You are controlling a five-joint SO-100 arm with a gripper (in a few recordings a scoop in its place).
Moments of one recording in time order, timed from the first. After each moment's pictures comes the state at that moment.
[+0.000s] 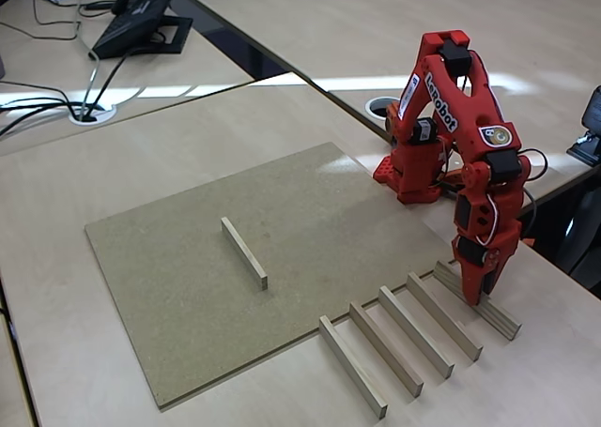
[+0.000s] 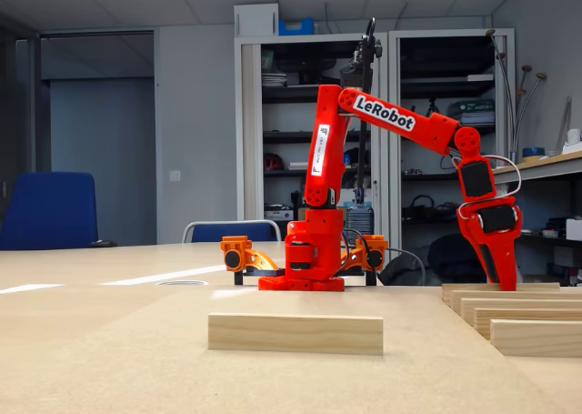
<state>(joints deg) -74.3 84.8 109.0 55.5 65.5</state>
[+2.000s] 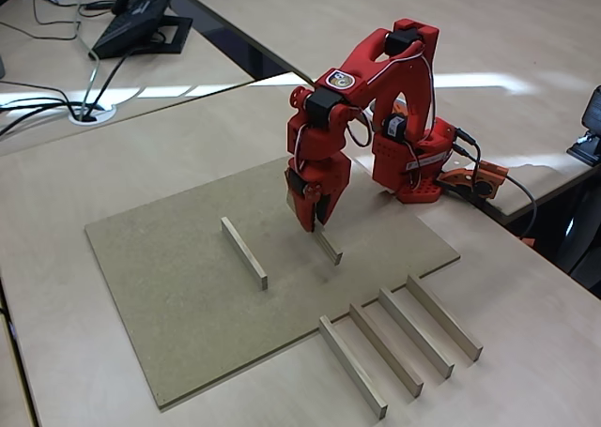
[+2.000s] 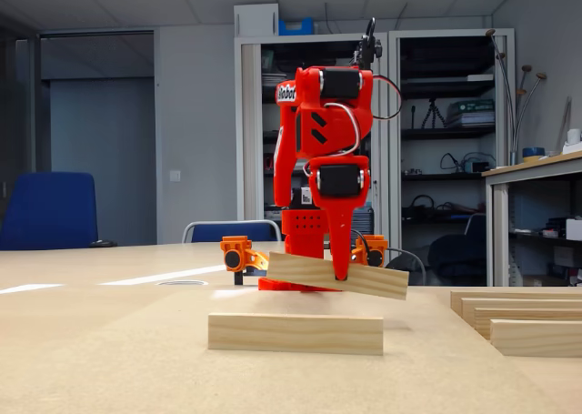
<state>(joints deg) -16.1 95.5 107.6 78.7 10.5</state>
